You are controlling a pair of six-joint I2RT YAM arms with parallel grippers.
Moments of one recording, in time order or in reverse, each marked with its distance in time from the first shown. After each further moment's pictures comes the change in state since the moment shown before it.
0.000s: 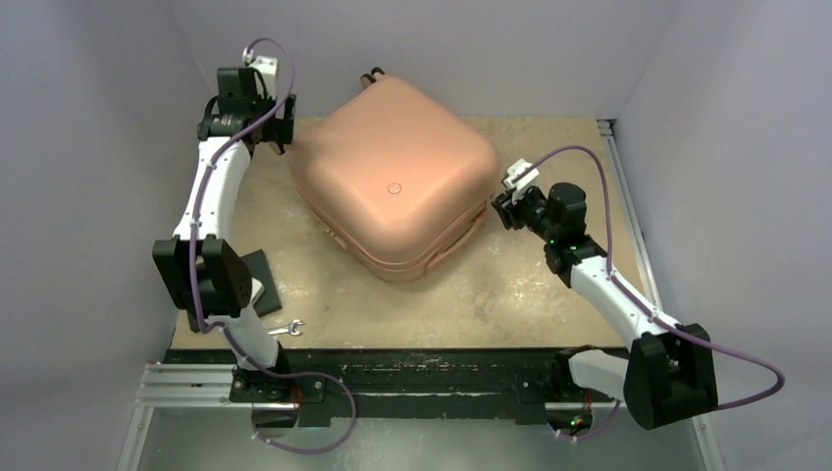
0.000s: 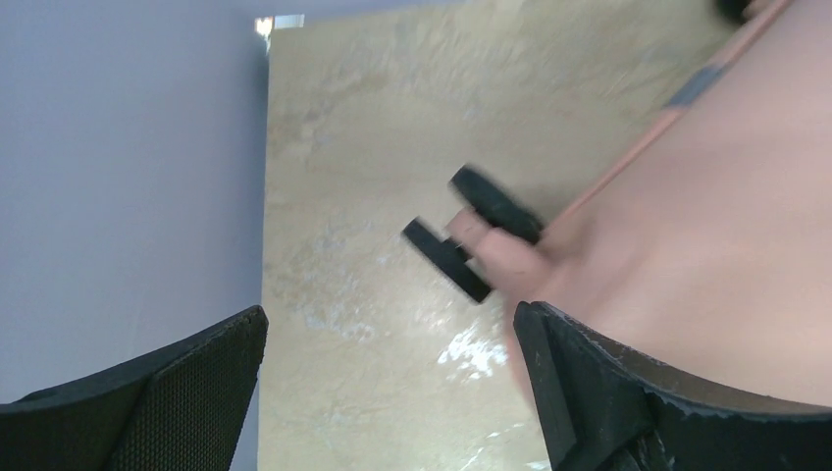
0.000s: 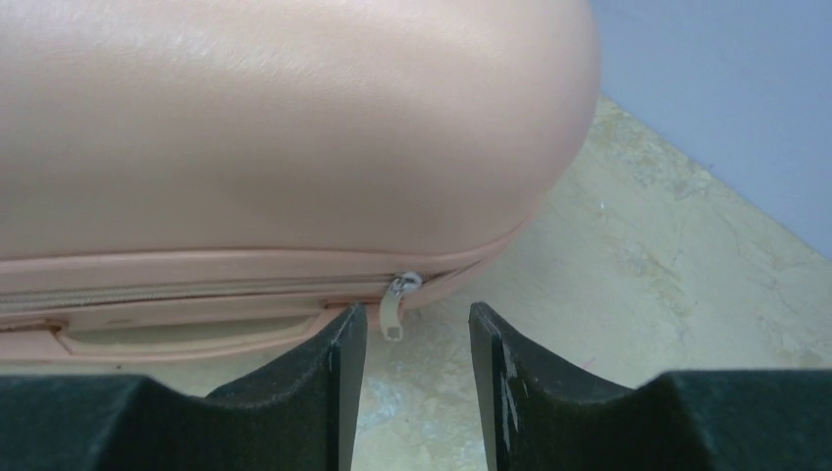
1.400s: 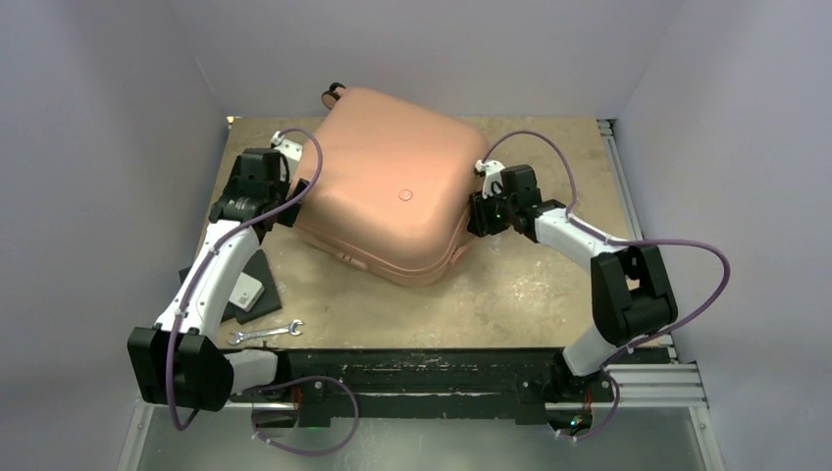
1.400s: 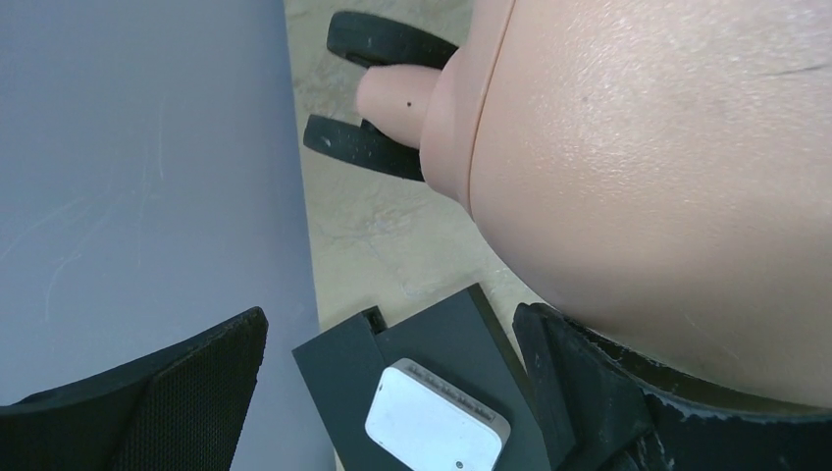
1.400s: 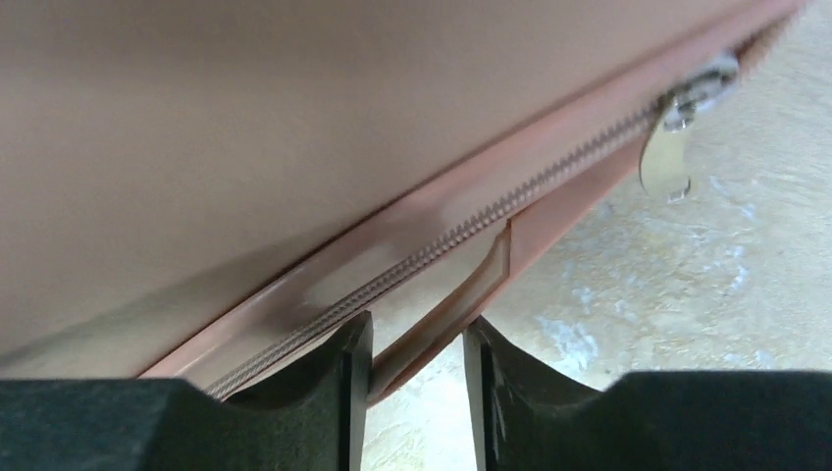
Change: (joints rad) left arm -0.165 -0.535 -0.653 0.023 -0.250 0.148; right arm 0.111 0.427 0.274 -0.360 0.069 0.367
